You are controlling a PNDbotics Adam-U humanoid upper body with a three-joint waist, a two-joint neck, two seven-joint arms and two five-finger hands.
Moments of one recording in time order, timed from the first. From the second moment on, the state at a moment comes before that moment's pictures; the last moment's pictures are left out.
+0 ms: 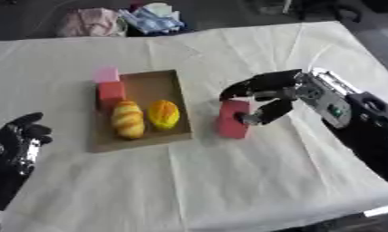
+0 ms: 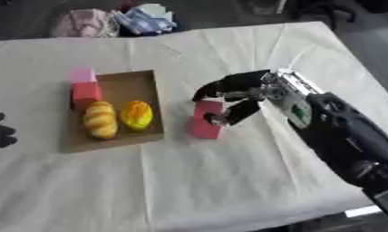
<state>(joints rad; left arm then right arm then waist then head) 0.04 0.31 -0.11 -1.98 -0.24 0.10 0.03 -0.76 -0.54 0.47 -1.16 0.68 -0.58 0.58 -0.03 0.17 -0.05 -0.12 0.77</state>
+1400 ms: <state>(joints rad) 0.04 0.31 -0.11 -1.98 -0.24 0.10 0.03 -0.87 -0.49 0.37 -1.22 0.58 -0.58 0.58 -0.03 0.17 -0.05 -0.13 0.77</state>
